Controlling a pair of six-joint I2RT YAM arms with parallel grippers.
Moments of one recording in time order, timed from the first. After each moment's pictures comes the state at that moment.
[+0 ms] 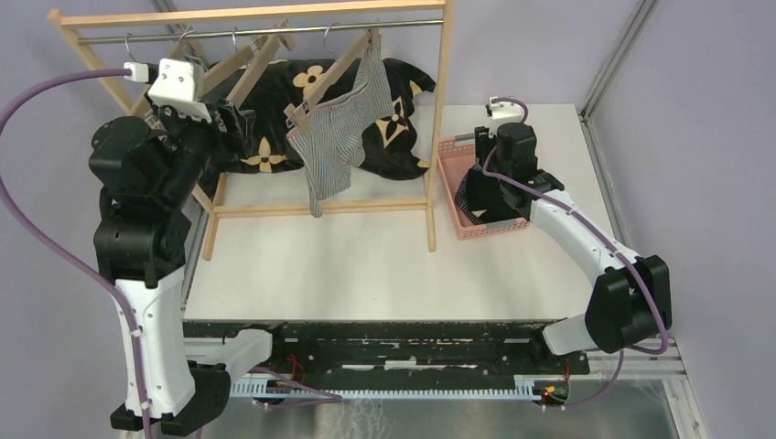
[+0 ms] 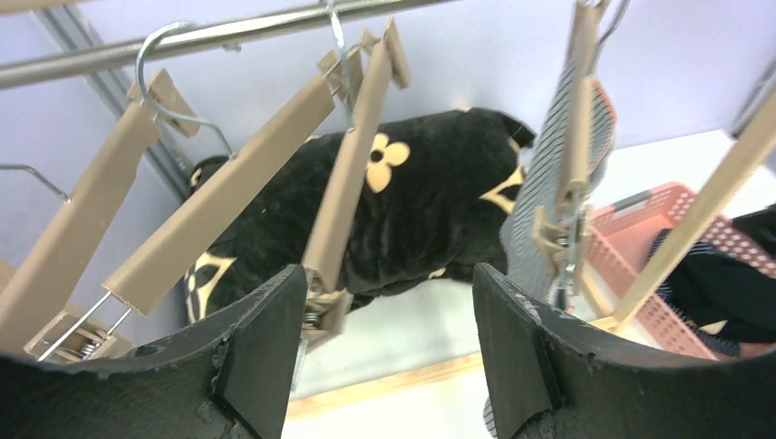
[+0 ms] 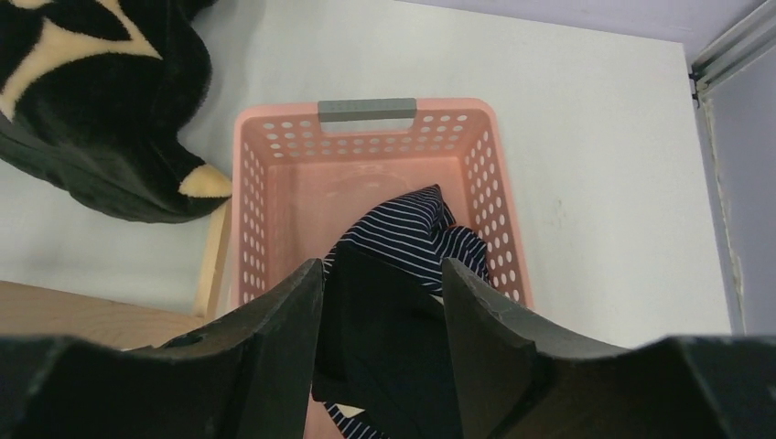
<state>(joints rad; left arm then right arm) -0.08 1.07 1.84 -0.79 0.08 0.10 0.34 1.42 1.11 -0.06 0.30 0.00</state>
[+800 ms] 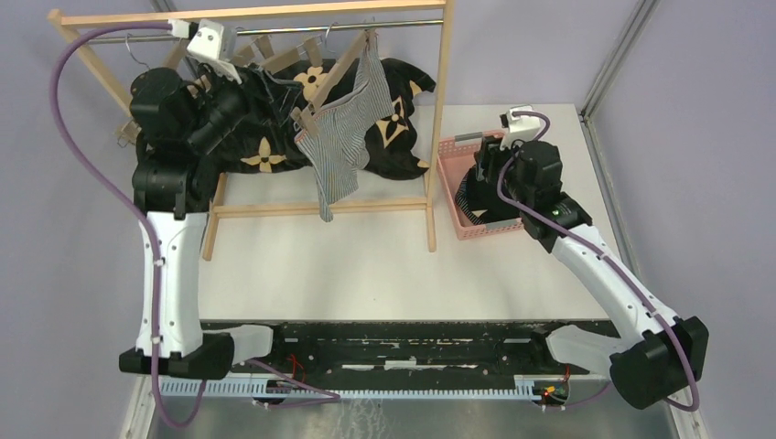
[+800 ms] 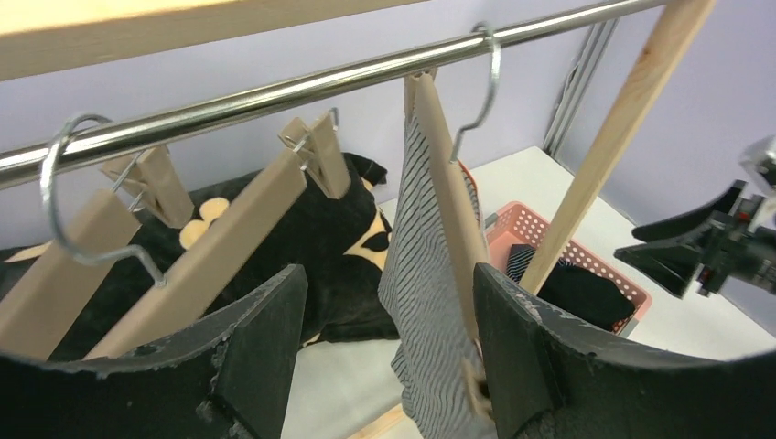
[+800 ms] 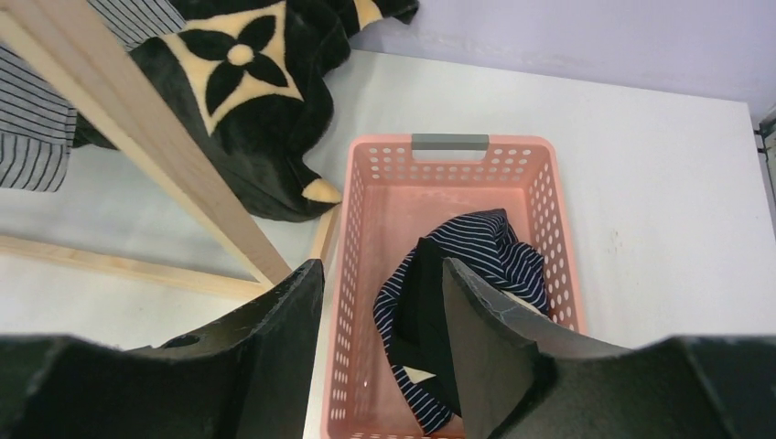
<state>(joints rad) -0.08 1.22 1.83 -0.54 0.45 -0.06 0.39 1.15 1.01 -0.08 0.17 0.07</state>
